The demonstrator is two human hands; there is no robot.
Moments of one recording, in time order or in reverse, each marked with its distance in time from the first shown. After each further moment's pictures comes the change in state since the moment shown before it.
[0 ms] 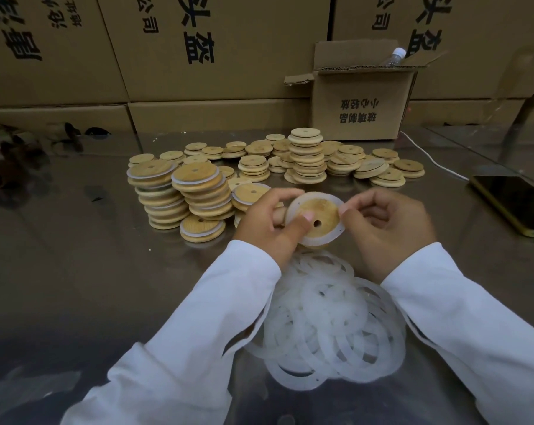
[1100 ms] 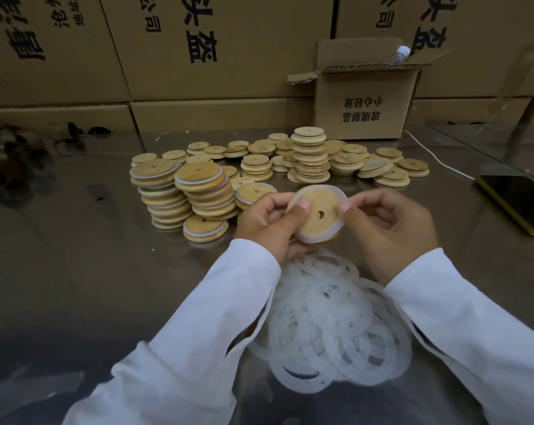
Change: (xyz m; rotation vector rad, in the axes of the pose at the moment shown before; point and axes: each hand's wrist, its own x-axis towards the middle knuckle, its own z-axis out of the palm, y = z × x) left_hand 0.003 0.004 0.005 -0.470 0.075 -0.237; right_hand -0.005 0.001 0.009 0.257 0.029 -0.001
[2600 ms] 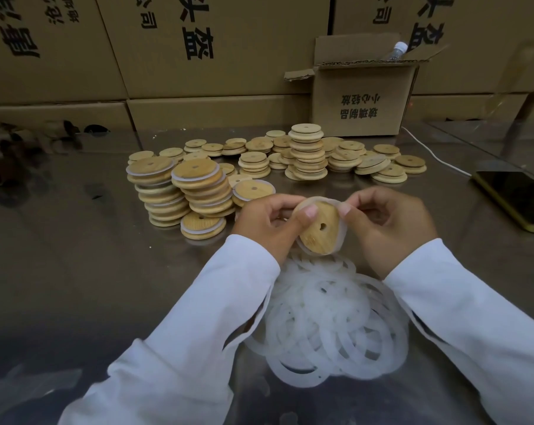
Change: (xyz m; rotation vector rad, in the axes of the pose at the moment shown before) left_hand 0.000 -0.002 -0.010 0.465 -0.058 0.238; right_hand 0.005 -0.001 -0.008 -0.318 -0.071 -0.032
